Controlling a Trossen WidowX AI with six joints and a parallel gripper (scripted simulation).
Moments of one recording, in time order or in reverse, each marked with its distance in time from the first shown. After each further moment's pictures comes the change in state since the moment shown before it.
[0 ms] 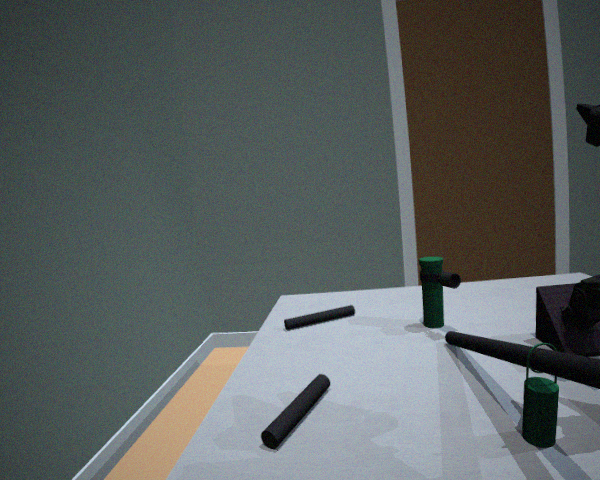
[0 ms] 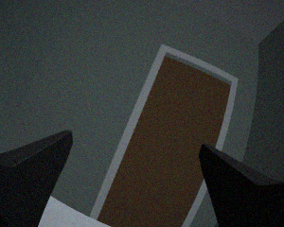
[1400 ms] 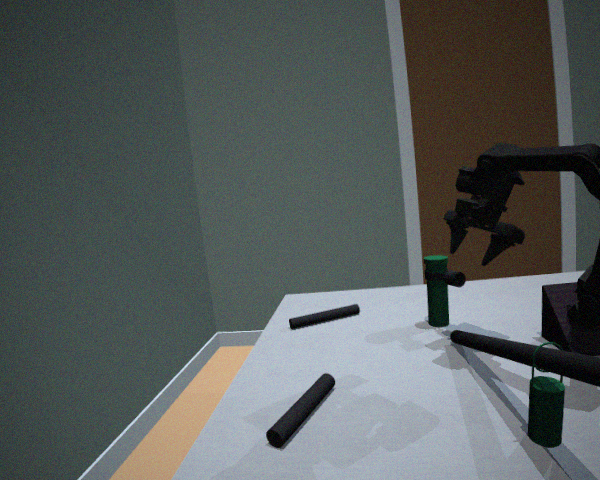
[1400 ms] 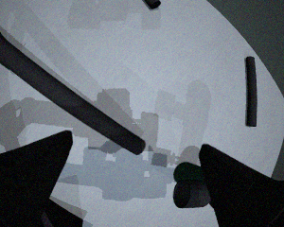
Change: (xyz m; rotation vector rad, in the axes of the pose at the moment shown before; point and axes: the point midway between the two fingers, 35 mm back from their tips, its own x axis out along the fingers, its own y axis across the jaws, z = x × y) arm 0.065 0.271 -0.260 -0.523 0.549 1.916
